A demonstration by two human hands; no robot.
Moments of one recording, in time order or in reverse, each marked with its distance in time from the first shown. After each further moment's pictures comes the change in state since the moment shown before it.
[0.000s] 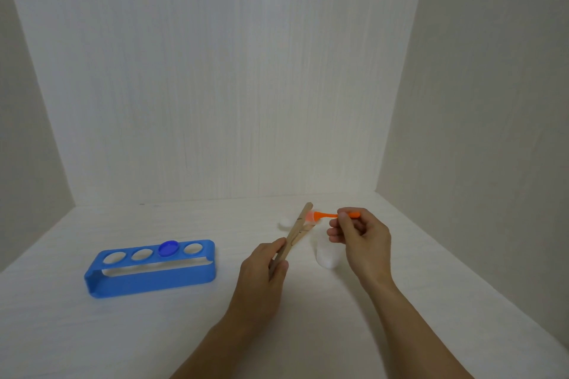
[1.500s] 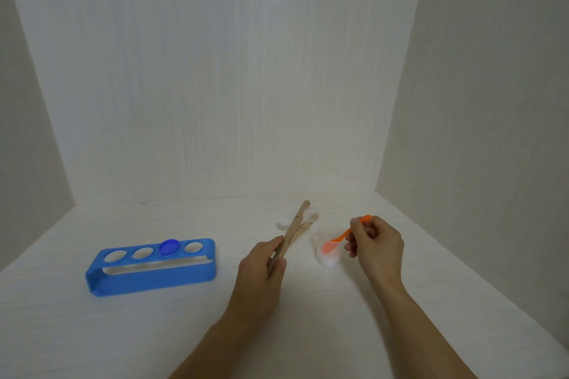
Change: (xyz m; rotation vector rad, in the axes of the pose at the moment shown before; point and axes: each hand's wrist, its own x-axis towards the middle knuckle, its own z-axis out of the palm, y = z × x) left_hand -0.002 0.003 -0.003 -0.034 0.019 0.011; right_hand 0.004 0.011 -0.017 -0.136 0.083 0.047
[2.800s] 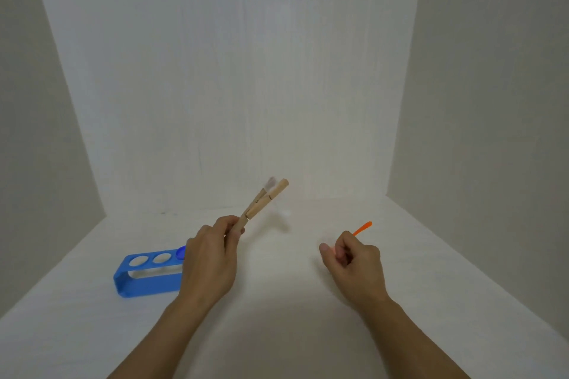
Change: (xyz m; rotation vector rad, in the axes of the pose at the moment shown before) left_hand 0.012 0.019 -0.085 0.370 0.248 0.015; right_hand -0.025 0.017 0.015 -0.195 -0.245 -0.453
